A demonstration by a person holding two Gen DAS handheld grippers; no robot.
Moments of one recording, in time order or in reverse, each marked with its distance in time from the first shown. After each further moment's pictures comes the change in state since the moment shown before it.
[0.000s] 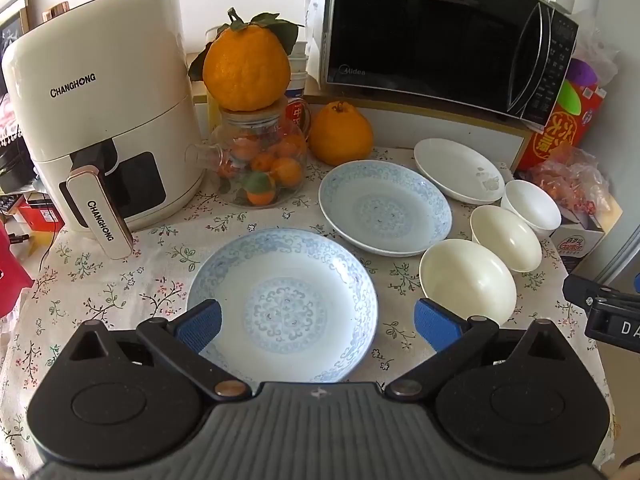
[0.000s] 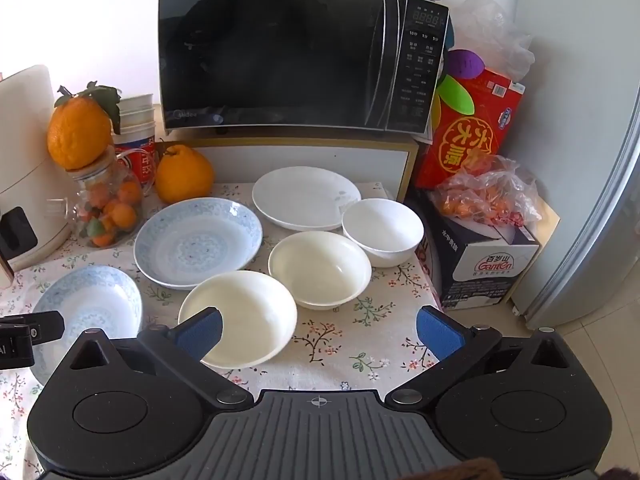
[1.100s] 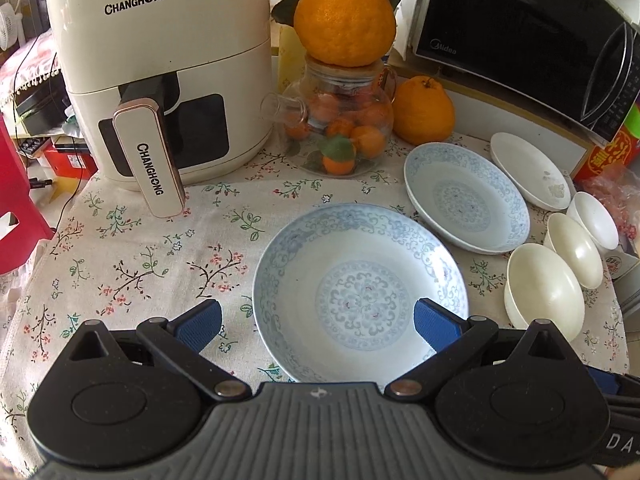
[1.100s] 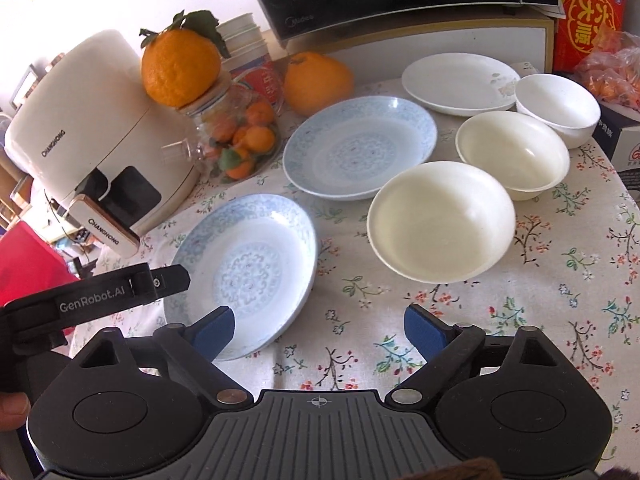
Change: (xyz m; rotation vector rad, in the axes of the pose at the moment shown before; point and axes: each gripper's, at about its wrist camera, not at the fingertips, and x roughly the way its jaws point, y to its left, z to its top) left arm 0.033 0.054 -0.001 -0.159 0.053 0.049; right arm 0.044 0.078 -0.016 0.142 0.280 0.438
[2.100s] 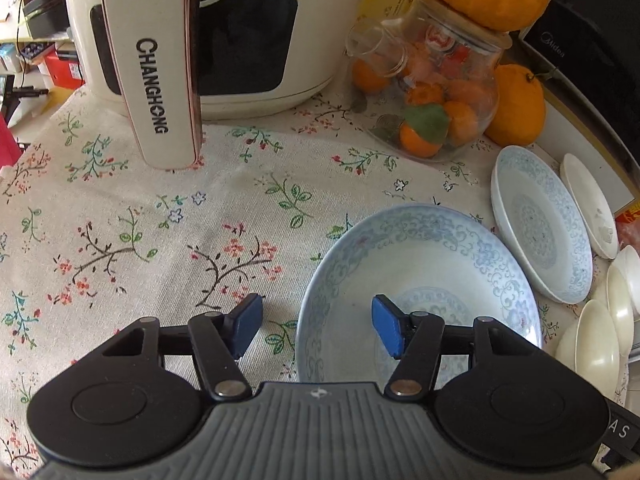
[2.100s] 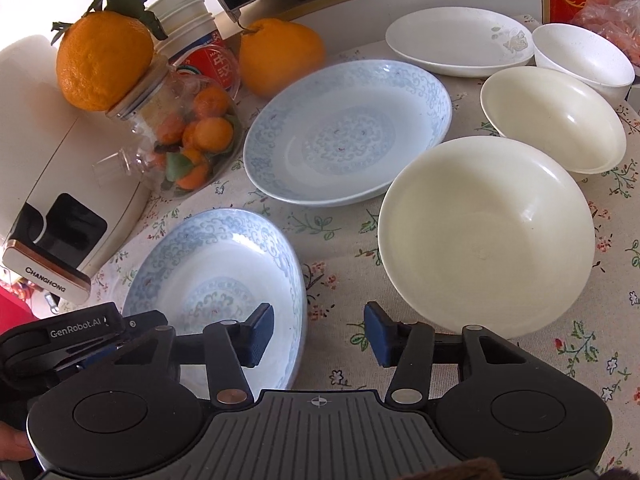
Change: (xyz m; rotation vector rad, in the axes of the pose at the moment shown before) left arm 0.082 0.052 0.016 -0.204 0.128 -0.057; right arm 0.083 0.000 0.023 0.123 0.036 -0.066
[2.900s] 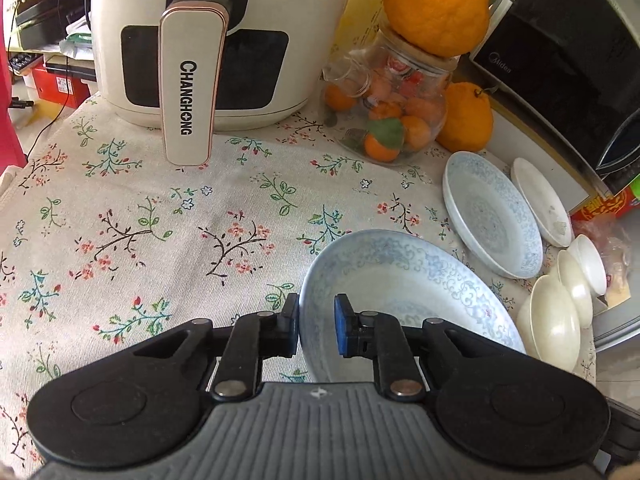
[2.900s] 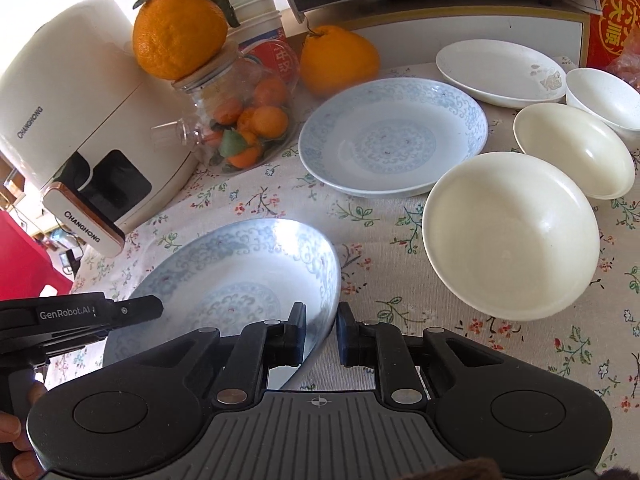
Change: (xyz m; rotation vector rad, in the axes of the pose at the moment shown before) left arm -0.055 0.018 -0.019 0.030 -0.020 -0.078; right arm -0.039 0.014 -0.025 -0.174 -0.045 0.063
